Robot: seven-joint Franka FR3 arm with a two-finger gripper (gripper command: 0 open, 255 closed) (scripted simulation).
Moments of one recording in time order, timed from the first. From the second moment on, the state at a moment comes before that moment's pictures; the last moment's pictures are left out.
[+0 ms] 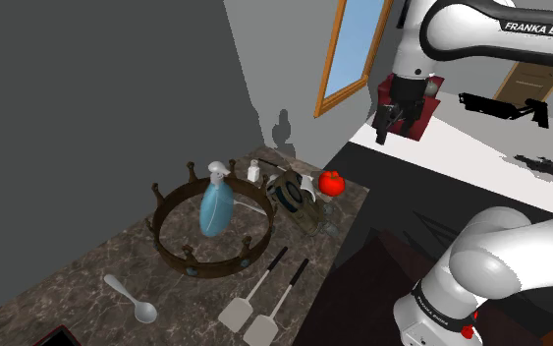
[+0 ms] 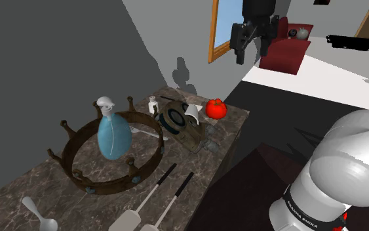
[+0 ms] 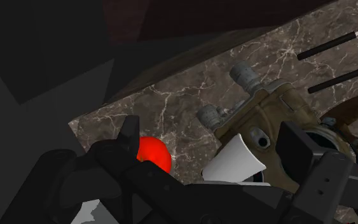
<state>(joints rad) 0.01 -0.75 -0.06 -2.33 -0.12 1.51 0.13</state>
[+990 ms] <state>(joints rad) 0.09 -0.42 0.13 -2.18 -0.05 1.70 0.34</state>
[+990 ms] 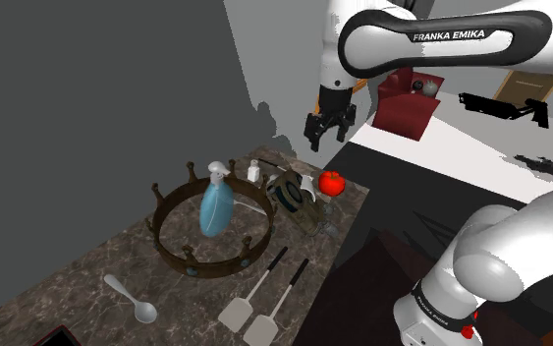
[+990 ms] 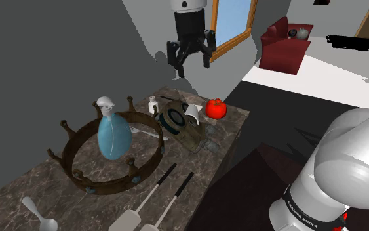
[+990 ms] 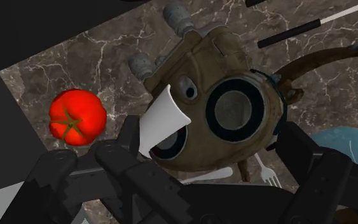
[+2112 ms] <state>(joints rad) 0.20 0.17 0.31 -1.69 -0.20 1.76 0.61</state>
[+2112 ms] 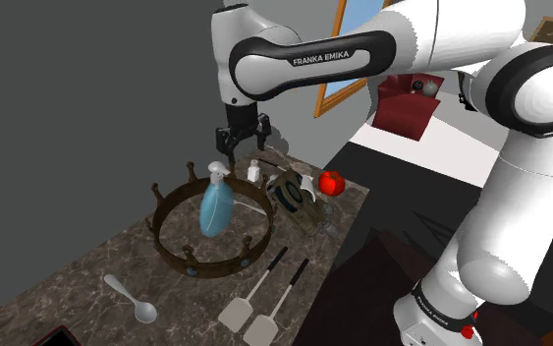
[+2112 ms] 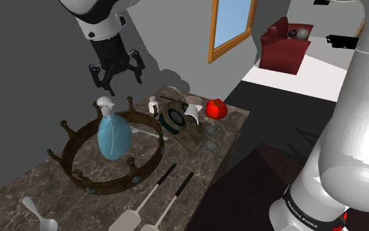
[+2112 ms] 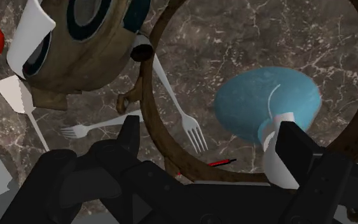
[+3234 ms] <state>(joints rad) 0.30 0.46 0.32 -1.44 -0.31 1.78 0.69</state>
